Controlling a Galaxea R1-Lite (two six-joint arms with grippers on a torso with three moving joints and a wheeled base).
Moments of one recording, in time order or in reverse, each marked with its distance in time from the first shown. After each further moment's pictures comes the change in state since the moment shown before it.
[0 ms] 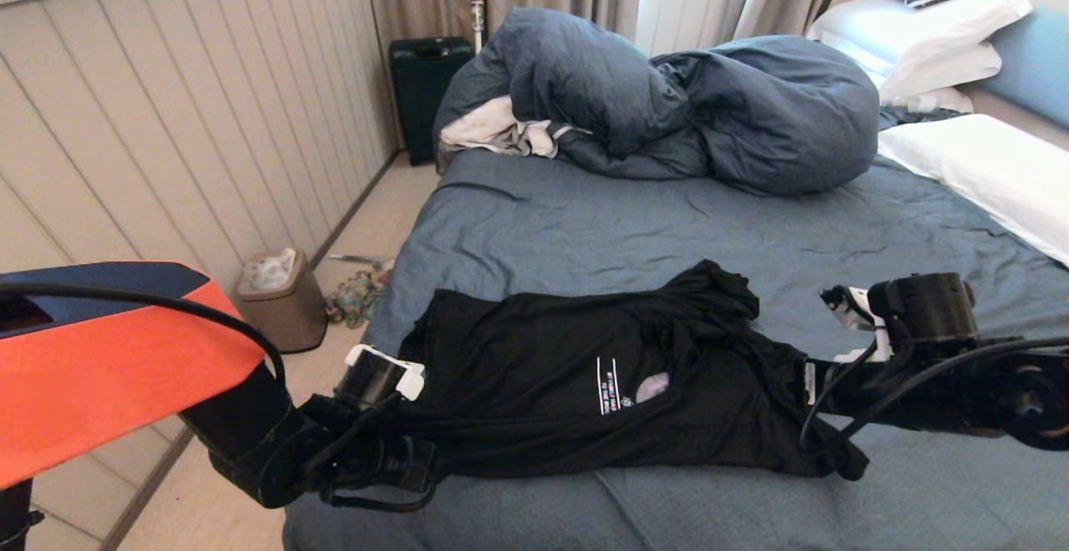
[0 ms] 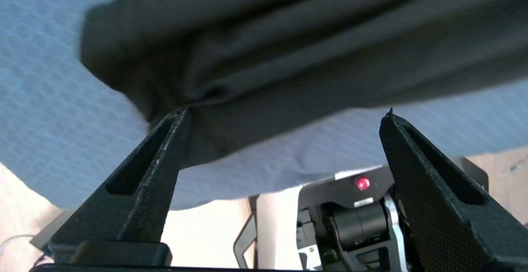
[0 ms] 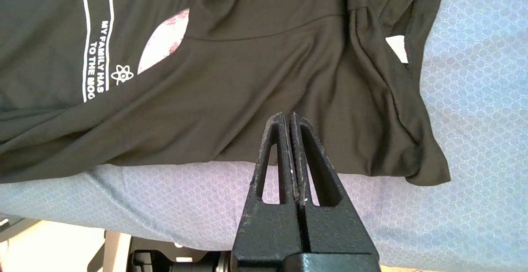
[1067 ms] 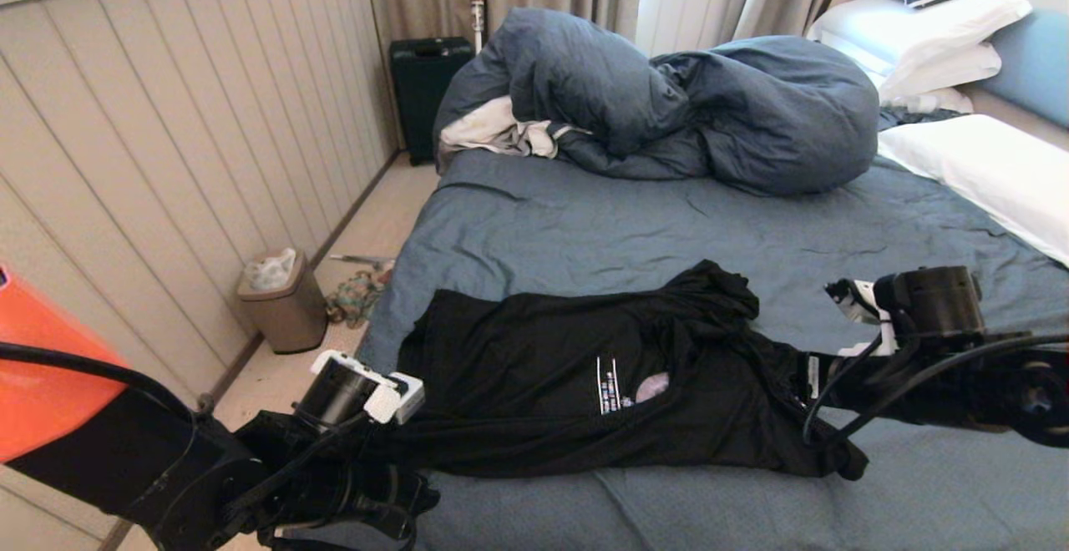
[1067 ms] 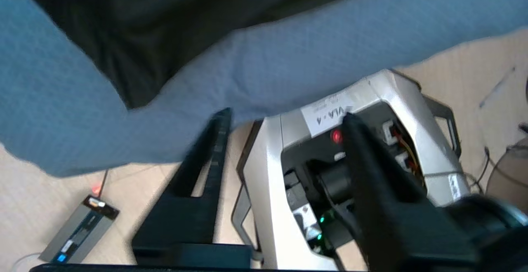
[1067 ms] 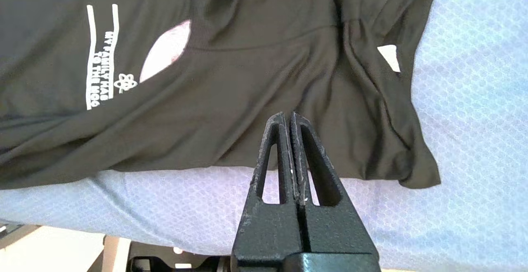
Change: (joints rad) left arm -0.068 -0.234 0.132 0.091 -0.096 0.066; right arm -0.001 -0.013 -0.012 0.002 -0.012 0.000
